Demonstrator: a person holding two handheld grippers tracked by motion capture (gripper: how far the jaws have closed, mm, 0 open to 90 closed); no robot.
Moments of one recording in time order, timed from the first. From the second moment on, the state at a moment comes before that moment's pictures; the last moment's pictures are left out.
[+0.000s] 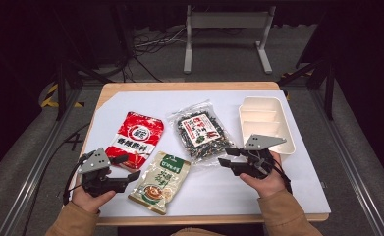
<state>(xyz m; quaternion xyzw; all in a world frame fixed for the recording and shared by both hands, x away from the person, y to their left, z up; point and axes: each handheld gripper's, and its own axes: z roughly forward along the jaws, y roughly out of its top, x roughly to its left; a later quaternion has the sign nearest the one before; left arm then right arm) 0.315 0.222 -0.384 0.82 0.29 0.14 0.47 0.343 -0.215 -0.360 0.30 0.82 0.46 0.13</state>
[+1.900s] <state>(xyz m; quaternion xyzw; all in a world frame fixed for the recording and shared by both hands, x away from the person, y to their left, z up) 0.324 0.227 -0.387 0.82 0.29 0.13 0.47 0.415 -0.103 -0.362 0.26 0.88 0.40 0.05</state>
